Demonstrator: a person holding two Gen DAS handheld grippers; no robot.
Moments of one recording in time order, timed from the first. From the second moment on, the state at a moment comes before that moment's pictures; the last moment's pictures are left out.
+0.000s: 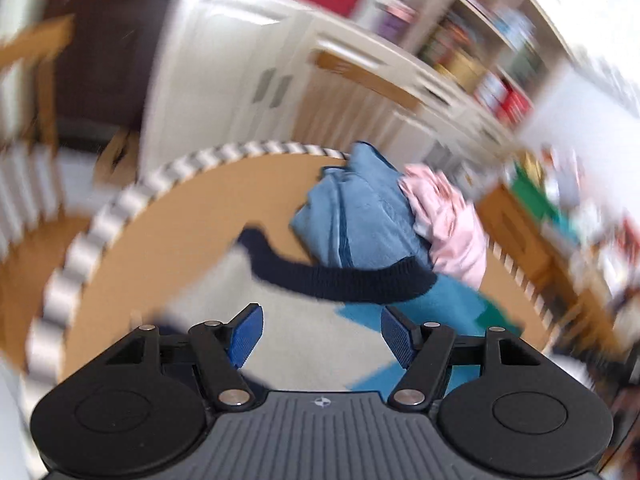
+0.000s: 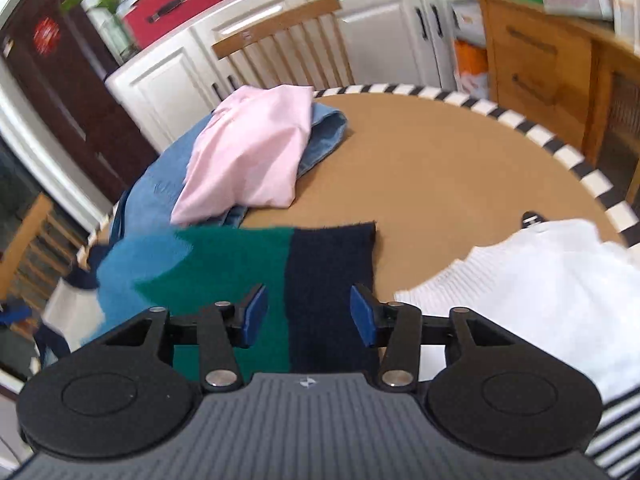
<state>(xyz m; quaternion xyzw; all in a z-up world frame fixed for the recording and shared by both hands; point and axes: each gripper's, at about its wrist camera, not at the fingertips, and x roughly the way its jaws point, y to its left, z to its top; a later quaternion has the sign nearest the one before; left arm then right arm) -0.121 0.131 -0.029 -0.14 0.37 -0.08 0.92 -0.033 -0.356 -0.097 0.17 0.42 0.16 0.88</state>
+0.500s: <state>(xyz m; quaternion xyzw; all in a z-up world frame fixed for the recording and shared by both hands) -0.026 0.160 -0.066 -0.06 0.43 -0.19 0.88 0.040 -0.361 -0.140 0.24 0.45 0.18 0.84</state>
